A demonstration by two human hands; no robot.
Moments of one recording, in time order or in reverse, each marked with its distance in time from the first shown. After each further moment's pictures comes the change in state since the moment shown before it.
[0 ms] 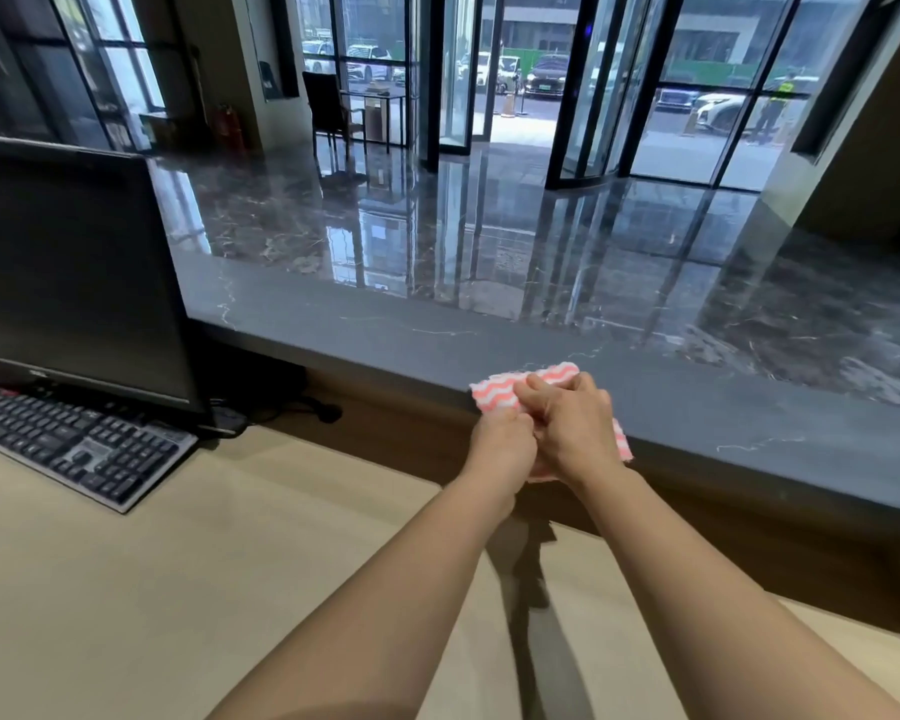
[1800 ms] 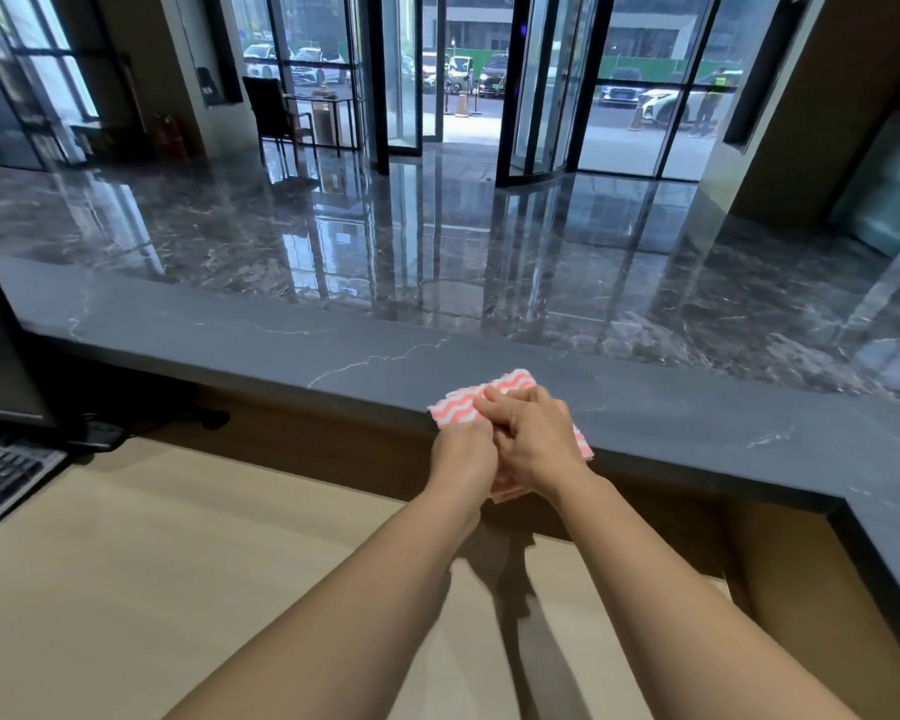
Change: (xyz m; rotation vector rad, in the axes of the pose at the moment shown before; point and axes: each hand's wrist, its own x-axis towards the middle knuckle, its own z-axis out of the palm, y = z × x) left_hand -0.045 -0.035 0.143 0.134 -0.004 0.102; right_hand -0.005 0.099 -0.142 -0.346 -0.148 -0.161
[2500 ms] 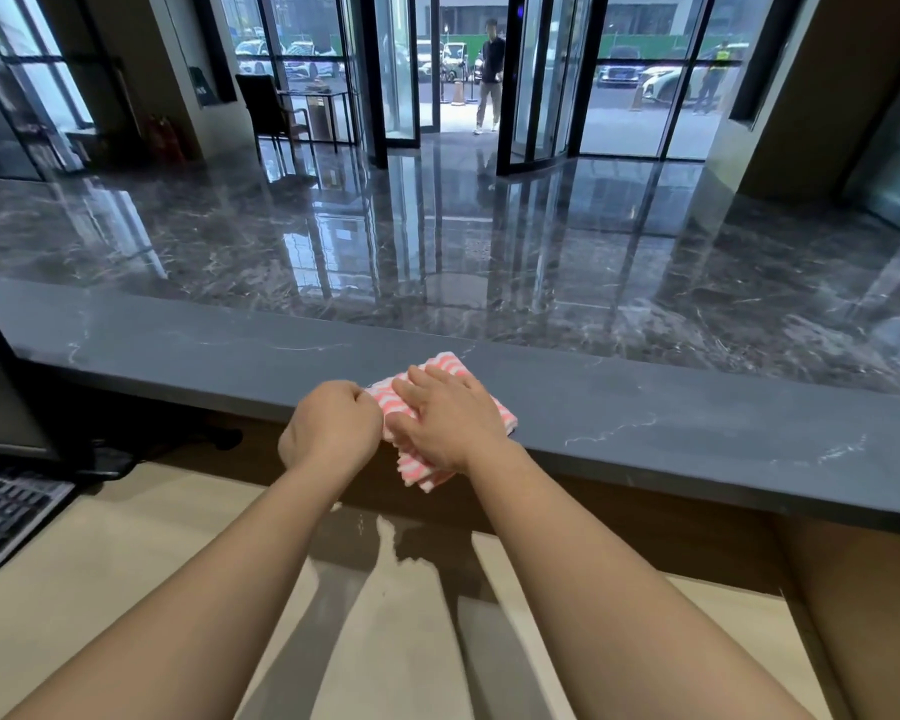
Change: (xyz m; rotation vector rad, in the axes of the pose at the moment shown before) left_hand 0.059 0.041 -0.131 0.918 0.482 0.139; right_hand 0.075 -0.085 0.065 -0.394 -0.219 -0.291
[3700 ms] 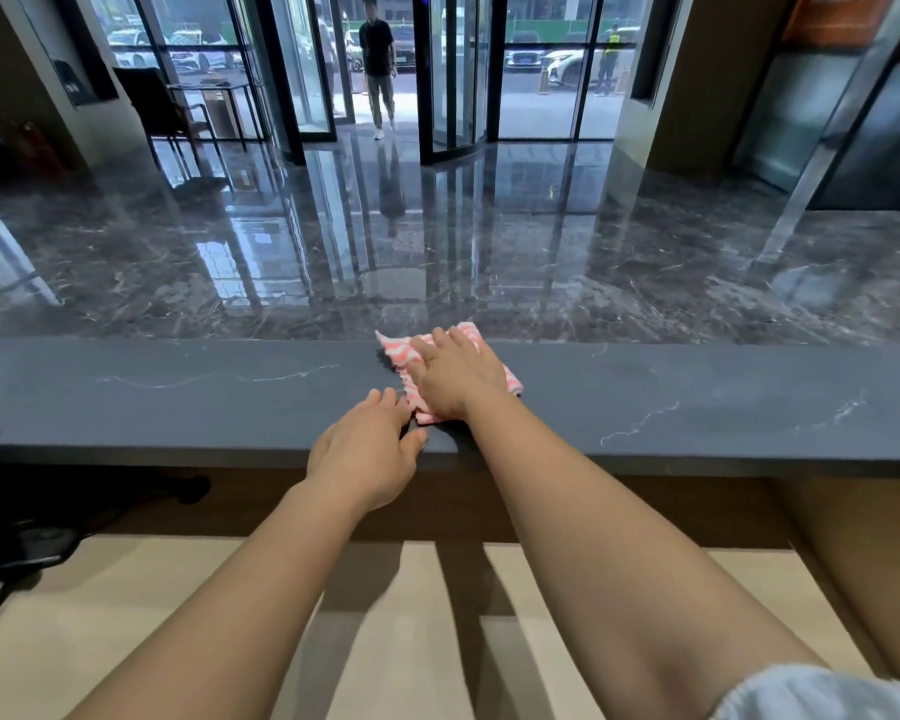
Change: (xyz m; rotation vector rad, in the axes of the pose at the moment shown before) left_hand 0.042 -0.011 0.011 0.337 -0.324 0.646; right_hand 0.080 0.020 0.003 -0.058 -0.029 0.354
